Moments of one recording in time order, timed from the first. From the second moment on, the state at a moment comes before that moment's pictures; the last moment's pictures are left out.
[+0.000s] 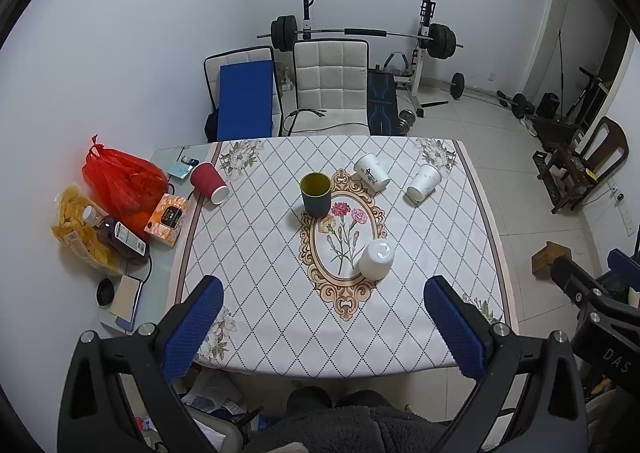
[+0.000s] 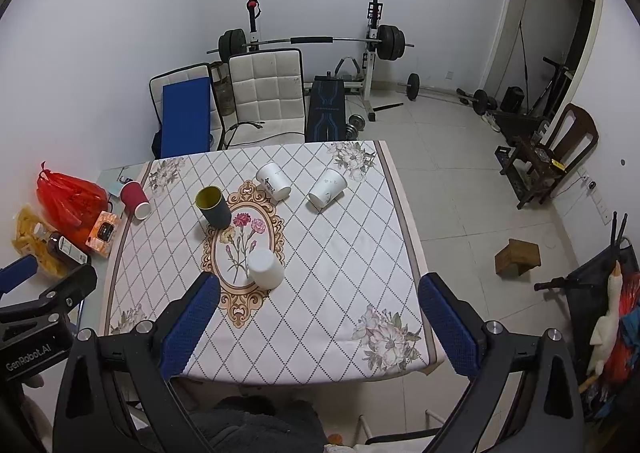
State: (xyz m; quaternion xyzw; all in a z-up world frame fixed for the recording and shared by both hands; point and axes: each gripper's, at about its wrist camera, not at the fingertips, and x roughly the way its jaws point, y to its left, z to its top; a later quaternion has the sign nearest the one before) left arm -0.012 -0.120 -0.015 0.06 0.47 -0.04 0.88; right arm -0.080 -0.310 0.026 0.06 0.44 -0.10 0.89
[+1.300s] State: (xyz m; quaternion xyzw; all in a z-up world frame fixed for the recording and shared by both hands) left arm -0.025 -0.108 -0.008 0.05 0.46 -0.03 0.88; right arm -0.094 -0.299 0.020 0.07 0.44 -0.09 0.89
